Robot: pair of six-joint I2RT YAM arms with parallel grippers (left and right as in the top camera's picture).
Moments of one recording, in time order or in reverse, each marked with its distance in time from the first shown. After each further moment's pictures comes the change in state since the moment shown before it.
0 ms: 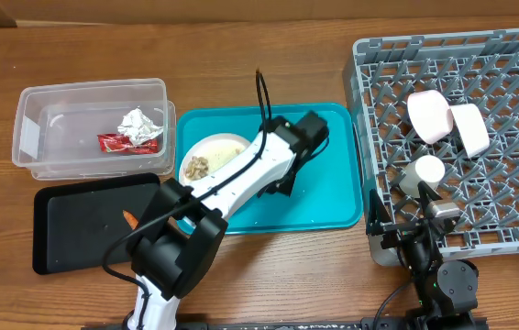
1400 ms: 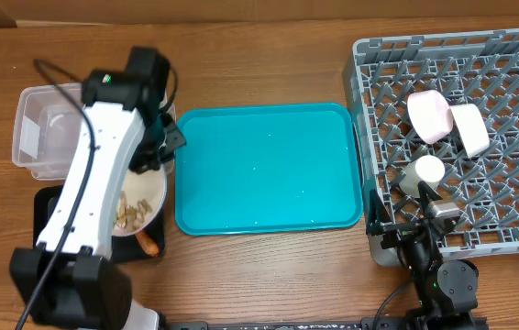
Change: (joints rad) left arm 0.604 -0.348 0.012 -0.249 0.212 -0.213; right arm 0.000 0.000 0.000 0.000 0.000 0.000
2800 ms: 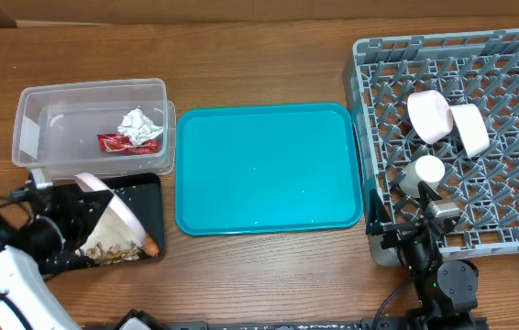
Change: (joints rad) left arm 0.980 -0.504 -0.664 0.248 1.096 0.717; right arm 0.000 0.000 0.000 -0.001 0.000 0.000
